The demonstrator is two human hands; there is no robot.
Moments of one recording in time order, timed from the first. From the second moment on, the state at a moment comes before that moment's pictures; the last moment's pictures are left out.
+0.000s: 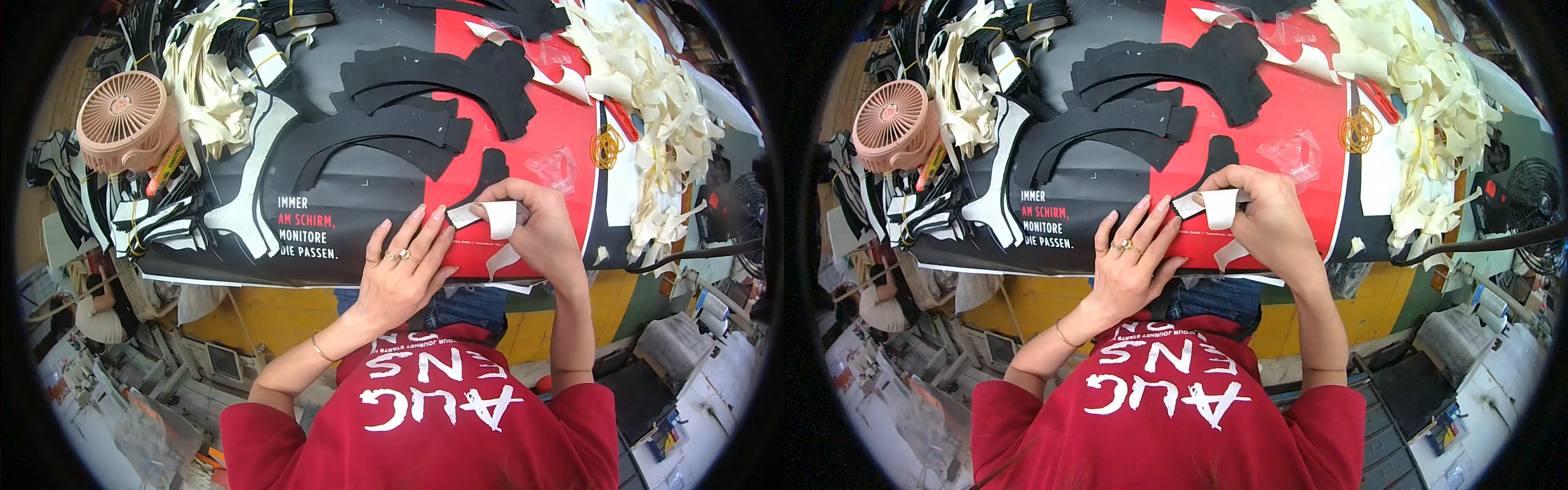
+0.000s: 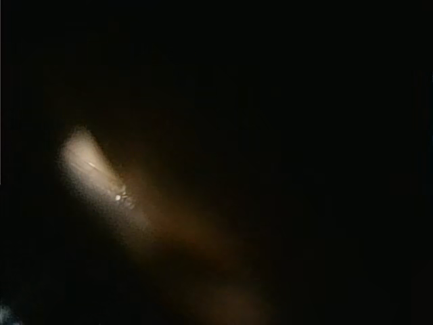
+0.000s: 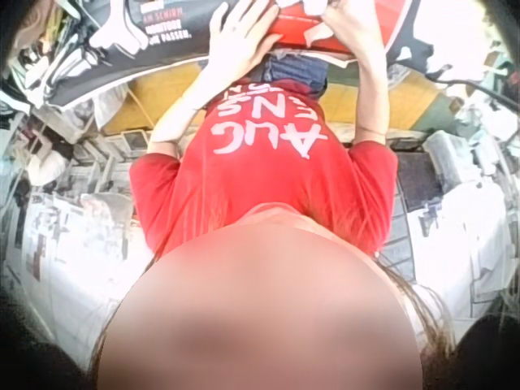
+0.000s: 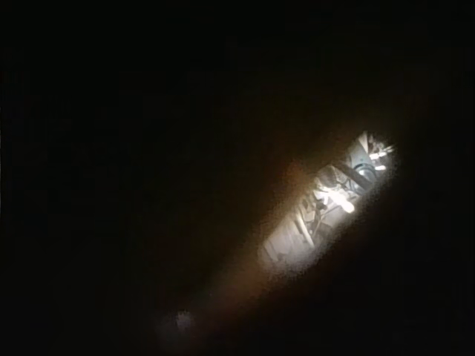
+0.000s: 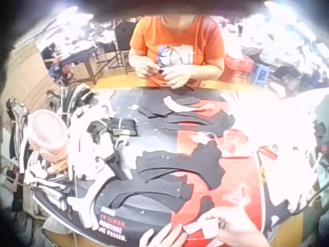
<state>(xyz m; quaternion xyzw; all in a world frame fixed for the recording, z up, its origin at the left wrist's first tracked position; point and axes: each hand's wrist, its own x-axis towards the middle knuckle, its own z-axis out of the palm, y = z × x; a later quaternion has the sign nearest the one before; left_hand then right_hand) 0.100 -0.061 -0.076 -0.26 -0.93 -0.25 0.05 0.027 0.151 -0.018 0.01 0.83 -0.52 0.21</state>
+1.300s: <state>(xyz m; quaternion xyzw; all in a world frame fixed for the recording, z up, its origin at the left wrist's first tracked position) 0.093 -0.057 -0.062 -0.26 -0.95 -0.17 0.02 0.043 0.151 -0.020 0.09 0.89 -0.43 0.08</state>
